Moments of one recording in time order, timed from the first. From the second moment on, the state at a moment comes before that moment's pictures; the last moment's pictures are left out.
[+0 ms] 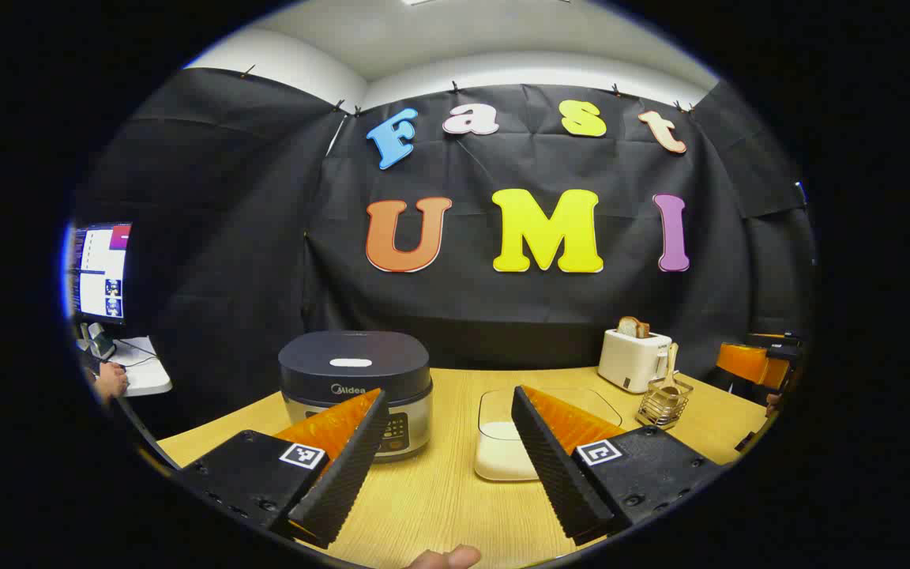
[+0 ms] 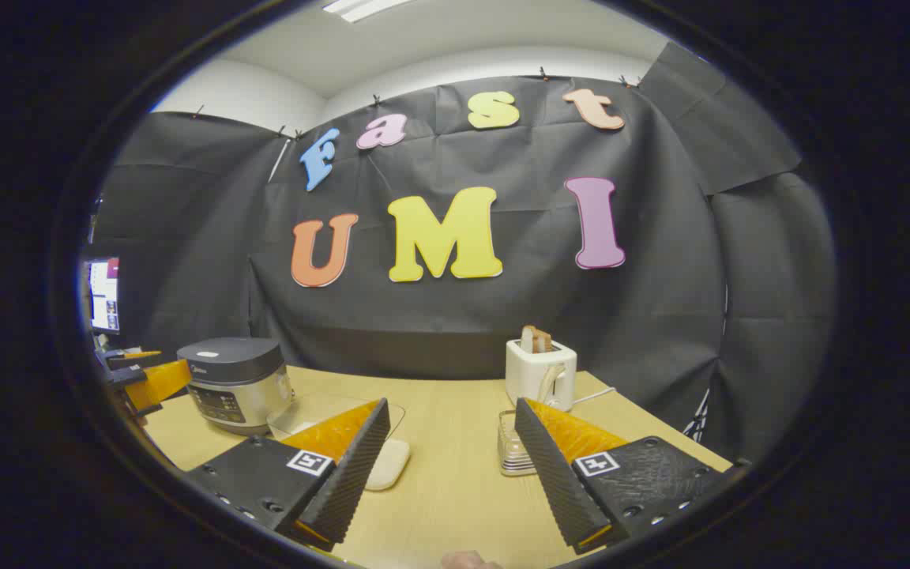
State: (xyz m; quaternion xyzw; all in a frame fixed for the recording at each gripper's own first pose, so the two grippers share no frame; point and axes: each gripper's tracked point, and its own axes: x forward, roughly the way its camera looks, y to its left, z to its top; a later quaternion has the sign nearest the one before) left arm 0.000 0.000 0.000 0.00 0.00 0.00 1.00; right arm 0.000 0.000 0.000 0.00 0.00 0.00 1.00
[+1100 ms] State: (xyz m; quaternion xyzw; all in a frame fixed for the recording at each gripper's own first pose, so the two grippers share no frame) left arm 0.013 0.029 -0.002 0.00 0.03 0.04 1.00; right arm -0.003 -0.011 0.000 0.01 0.01 0.00 1.00
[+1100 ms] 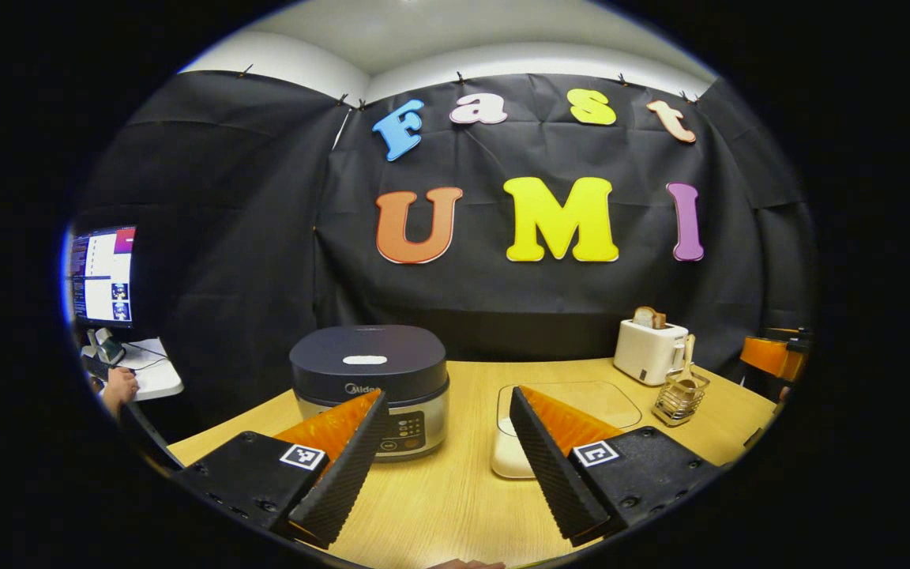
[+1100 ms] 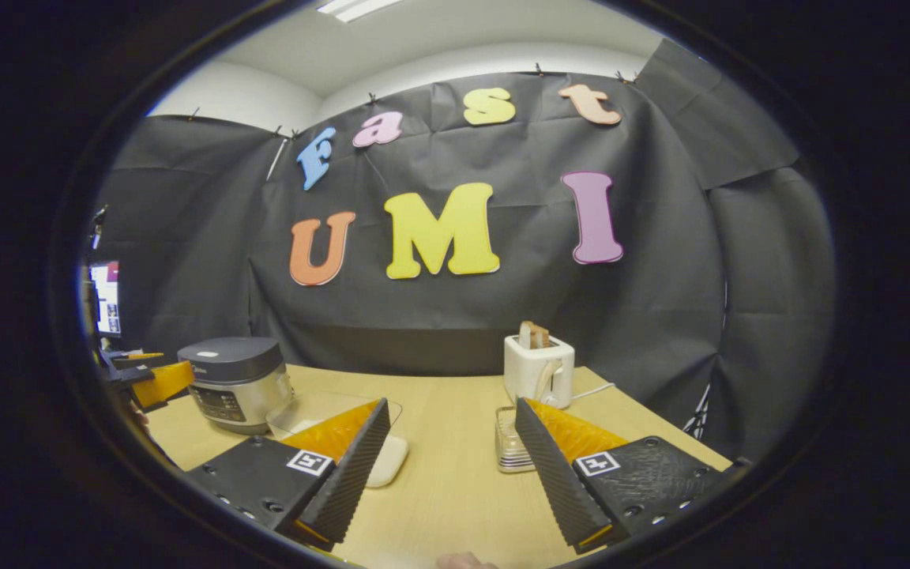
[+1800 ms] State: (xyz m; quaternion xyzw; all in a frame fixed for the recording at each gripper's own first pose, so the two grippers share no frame) left arm 0.096 0.107 0.005 -0.04 0.14 0.11 0.98; right arm -0.009 -0.036 0.012 0.04 0.00 -0.01 1.00
